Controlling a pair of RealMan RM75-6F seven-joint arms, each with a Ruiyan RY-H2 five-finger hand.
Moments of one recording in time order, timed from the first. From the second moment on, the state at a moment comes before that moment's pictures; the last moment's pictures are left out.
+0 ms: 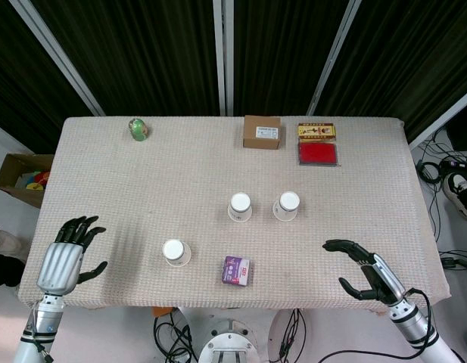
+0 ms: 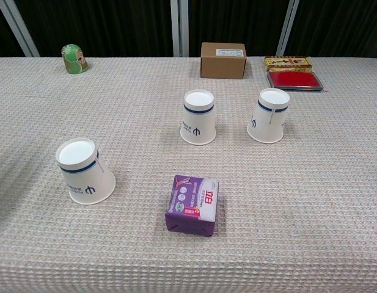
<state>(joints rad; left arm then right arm) -0.09 -1.31 0.00 -1.68 1.61 1.51 0.21 0.29 -1.29 -0.20 -1.43 -1.87 1.66 1.34</state>
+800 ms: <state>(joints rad) -0.08 -1.30 0.00 -1.67 1.59 1.53 0.19 0.38 -1.22 -0.04 -1.58 -1.58 1.36 0.25</state>
